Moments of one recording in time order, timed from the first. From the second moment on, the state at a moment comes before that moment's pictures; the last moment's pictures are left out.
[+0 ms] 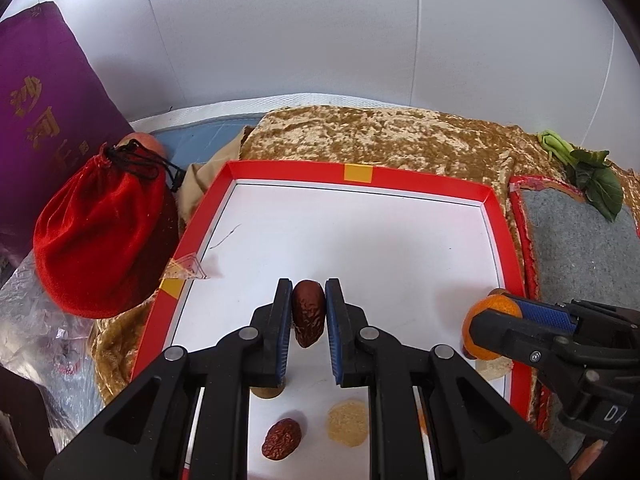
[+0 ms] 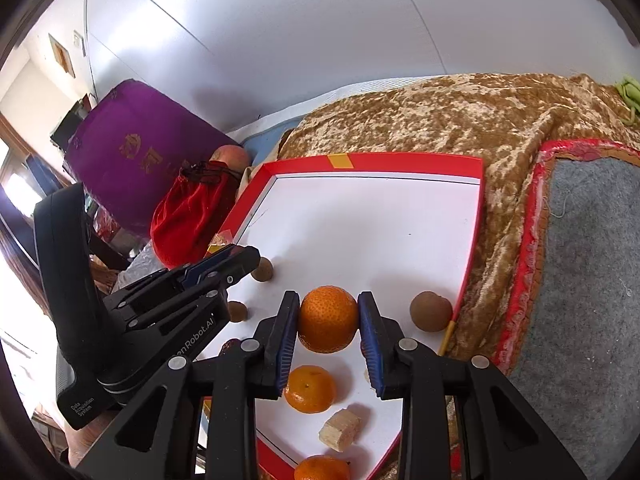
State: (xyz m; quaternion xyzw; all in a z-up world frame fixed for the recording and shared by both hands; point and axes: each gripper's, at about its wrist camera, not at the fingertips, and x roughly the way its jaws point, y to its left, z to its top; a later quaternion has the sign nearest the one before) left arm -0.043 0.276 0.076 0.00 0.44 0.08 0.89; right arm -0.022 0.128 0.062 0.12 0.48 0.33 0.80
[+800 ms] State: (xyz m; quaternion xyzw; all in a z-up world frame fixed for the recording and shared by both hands) left arm -0.043 0.283 0.063 0.01 0.46 0.09 0.88; right arm -0.053 0.163 0.066 -0.07 0.41 0.27 0.87
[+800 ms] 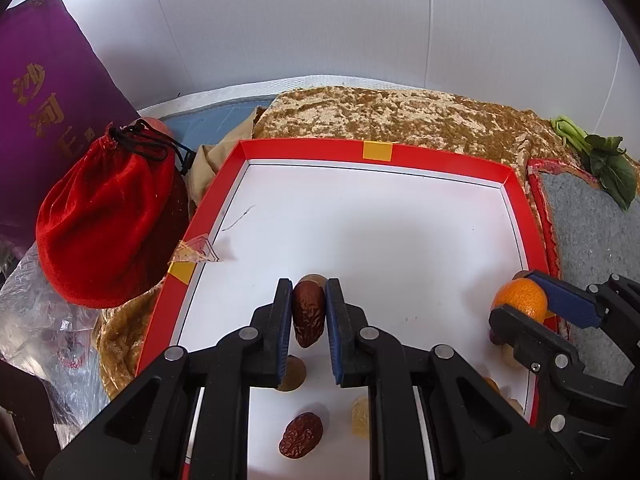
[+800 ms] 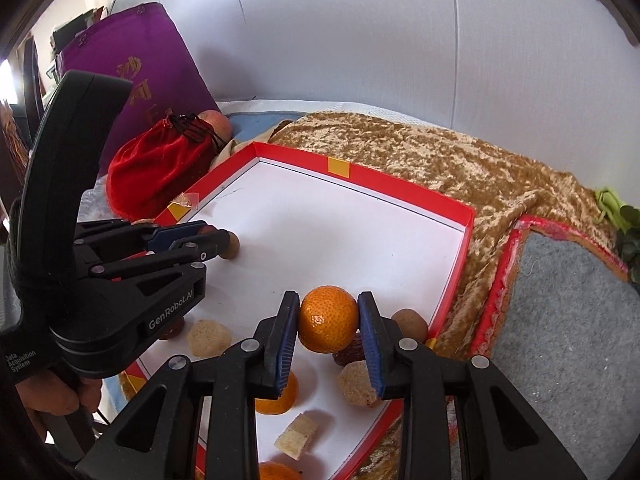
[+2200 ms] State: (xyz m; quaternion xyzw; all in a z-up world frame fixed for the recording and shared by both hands) left arm -0.040 0.281 0.062 0.06 0.48 0.13 0.87; right arm -0.062 0.175 0.065 -0.15 0.38 0.24 0.88
